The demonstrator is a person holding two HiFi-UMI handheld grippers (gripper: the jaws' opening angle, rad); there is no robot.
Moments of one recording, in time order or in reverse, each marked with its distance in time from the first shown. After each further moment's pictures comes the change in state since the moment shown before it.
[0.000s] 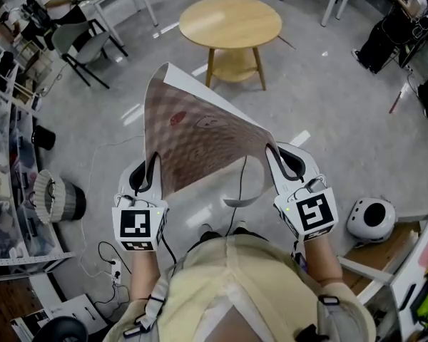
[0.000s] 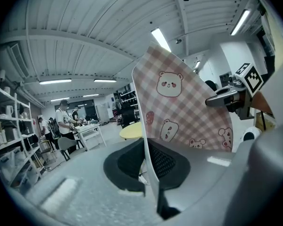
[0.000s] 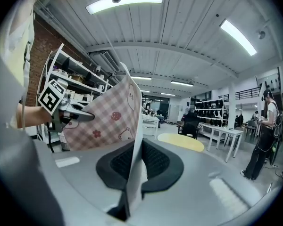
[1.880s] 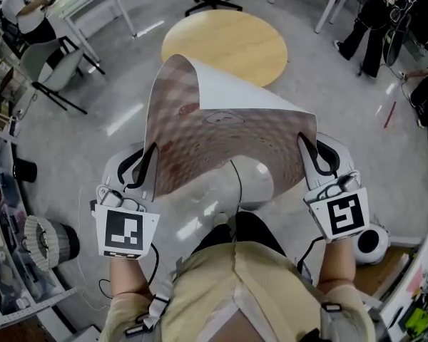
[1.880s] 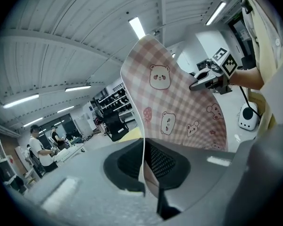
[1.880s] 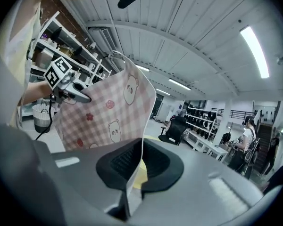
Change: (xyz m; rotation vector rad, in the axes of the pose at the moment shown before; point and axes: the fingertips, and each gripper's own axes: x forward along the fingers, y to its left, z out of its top) left arm 0.295 0.108 0.100 0.281 -0.004 -0.218; right arm 0.226 -0.220 0.044 -0.176 0.119 -0.134
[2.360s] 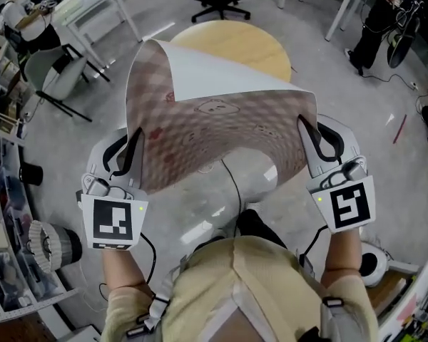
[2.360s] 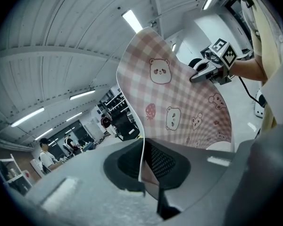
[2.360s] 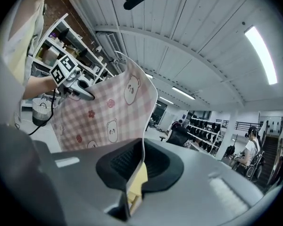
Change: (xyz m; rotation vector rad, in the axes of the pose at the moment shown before) left arm 0.105 0.048 0.049 0.120 0.045 0.124; right arm 0.079 -0.110 0.006 -0.085 -0.120 0.037
